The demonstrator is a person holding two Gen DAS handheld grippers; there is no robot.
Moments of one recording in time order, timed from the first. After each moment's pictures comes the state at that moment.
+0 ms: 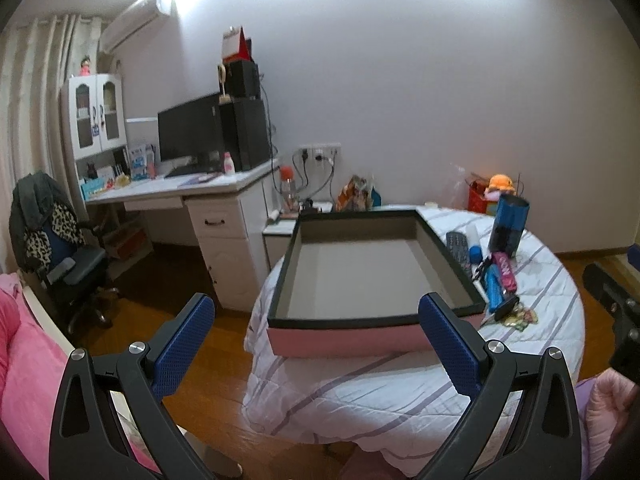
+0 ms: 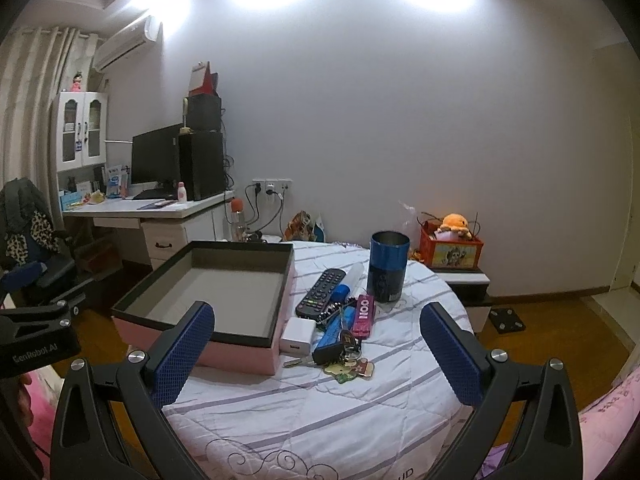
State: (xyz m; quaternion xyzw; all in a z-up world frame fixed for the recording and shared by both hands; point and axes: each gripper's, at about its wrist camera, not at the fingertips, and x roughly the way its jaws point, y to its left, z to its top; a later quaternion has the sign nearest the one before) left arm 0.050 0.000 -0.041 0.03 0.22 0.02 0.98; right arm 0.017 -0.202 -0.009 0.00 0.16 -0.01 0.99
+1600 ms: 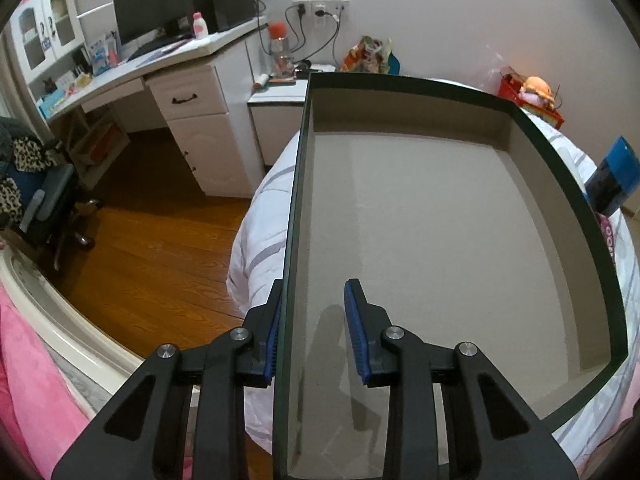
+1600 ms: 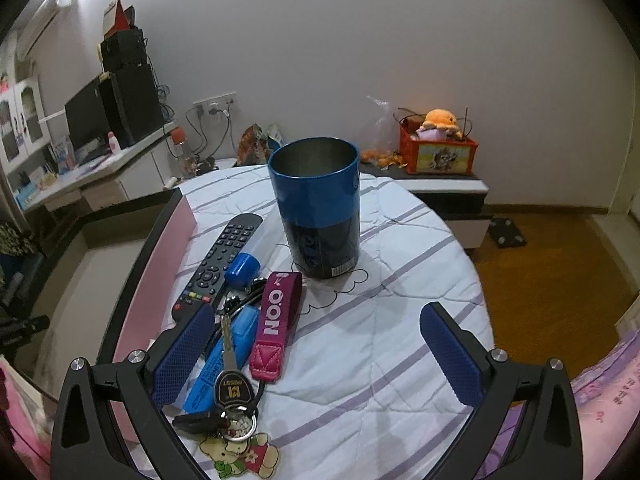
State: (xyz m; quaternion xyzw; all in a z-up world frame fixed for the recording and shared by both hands) left arm 0.267 0.038 -0.115 0.02 0.47 0.01 0.88; right arm 0.192 -0.314 -0.060 0.08 0.34 -0.04 0.94
